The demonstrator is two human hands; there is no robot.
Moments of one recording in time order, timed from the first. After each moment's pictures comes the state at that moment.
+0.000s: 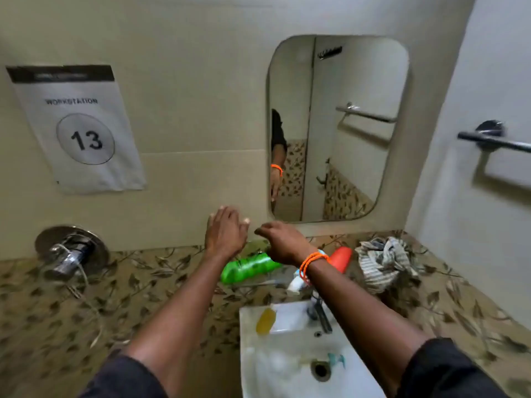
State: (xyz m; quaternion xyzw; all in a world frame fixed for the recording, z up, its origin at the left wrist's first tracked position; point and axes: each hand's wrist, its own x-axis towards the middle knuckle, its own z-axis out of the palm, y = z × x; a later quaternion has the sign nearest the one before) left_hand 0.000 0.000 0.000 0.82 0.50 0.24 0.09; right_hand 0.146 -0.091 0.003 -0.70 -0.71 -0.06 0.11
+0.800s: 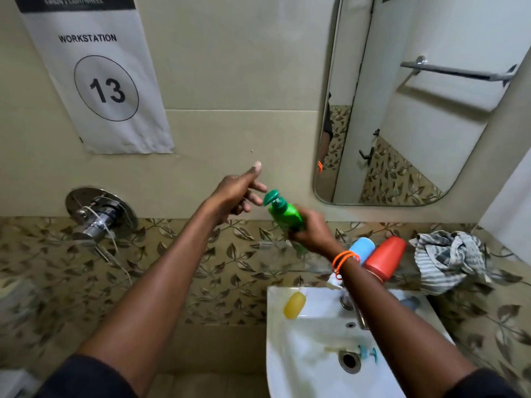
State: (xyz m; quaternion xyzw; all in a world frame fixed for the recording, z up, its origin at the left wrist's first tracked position) left_hand -0.046 0.072 0.023 0.68 0.46 0.28 0.50; right_hand 0.158 -0.016 -0.072 -0.65 -0.62 0.15 0.40
